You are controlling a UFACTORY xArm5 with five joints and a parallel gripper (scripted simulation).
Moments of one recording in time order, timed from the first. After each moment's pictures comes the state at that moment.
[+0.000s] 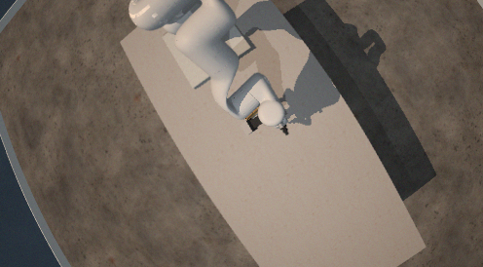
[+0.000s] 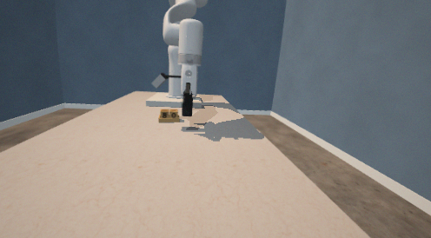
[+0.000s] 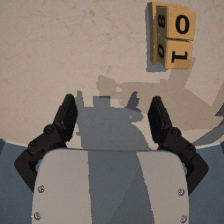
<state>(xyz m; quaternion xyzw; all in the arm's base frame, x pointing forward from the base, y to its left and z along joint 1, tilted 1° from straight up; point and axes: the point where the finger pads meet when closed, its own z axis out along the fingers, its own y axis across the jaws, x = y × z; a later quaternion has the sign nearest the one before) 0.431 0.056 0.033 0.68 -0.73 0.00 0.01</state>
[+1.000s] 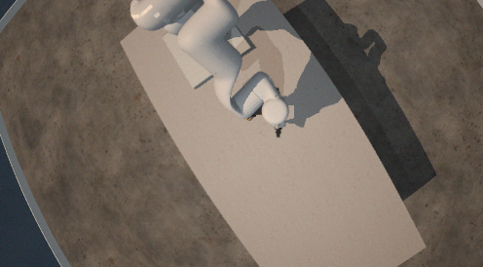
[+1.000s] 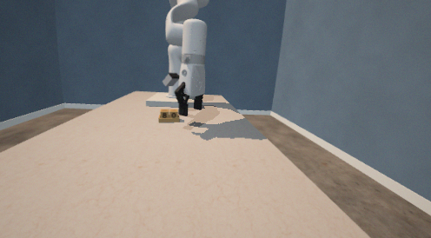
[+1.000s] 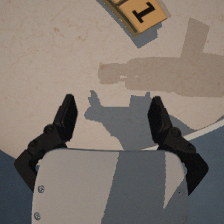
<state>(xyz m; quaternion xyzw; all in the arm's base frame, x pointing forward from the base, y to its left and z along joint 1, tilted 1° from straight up) 0.434 0.067 0.034 0.46 -0.89 0.00 0.01</state>
